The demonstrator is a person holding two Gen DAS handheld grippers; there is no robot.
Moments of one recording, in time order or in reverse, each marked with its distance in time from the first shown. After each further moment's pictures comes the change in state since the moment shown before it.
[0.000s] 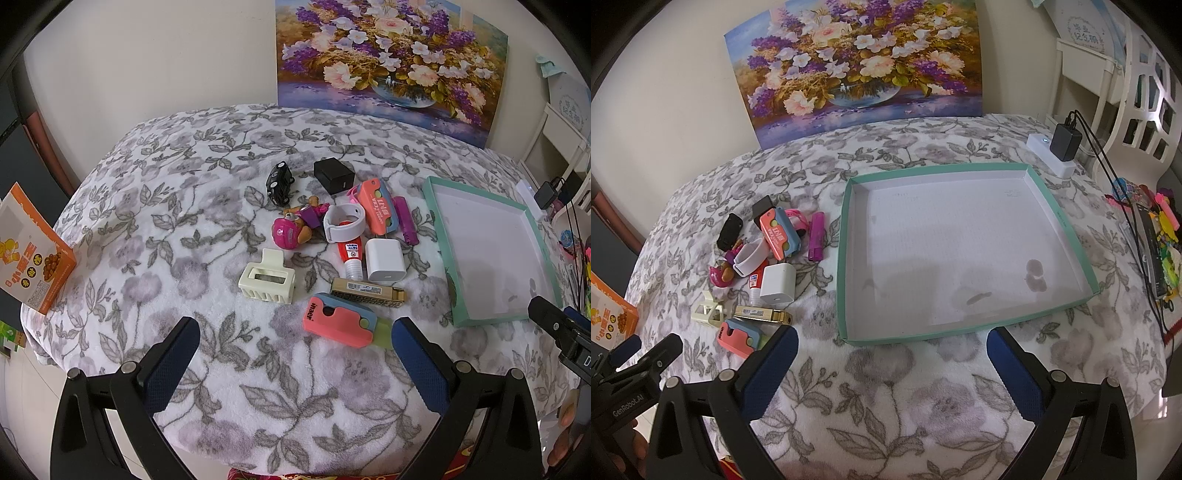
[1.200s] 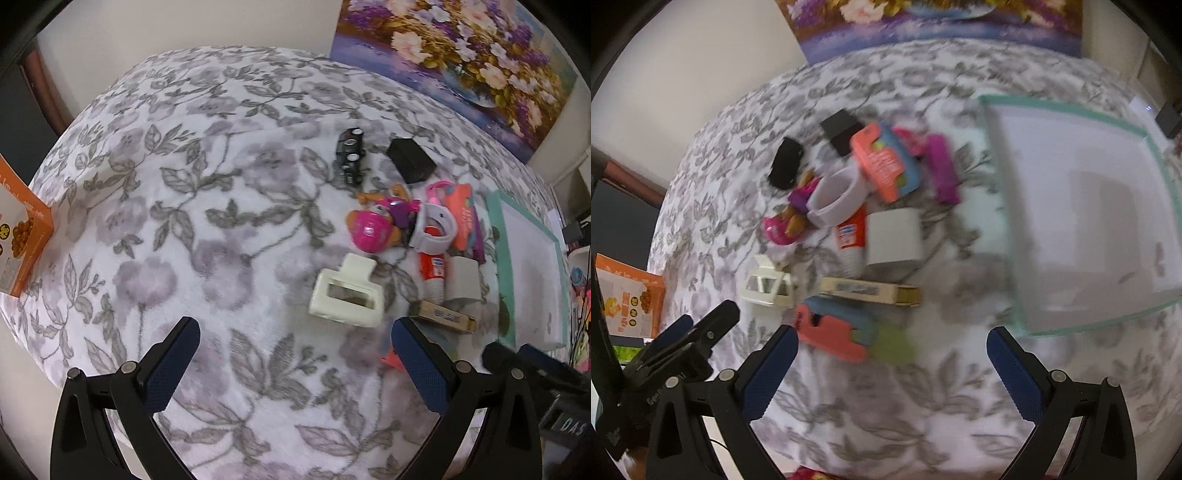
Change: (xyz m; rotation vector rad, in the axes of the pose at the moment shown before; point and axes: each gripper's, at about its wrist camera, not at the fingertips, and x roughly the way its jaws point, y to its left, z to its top) left arm 0.077 0.083 0.031 -0.152 0.198 -0.058; right arm 0.086 0.124 0.011 -0.031 0.341 0.155
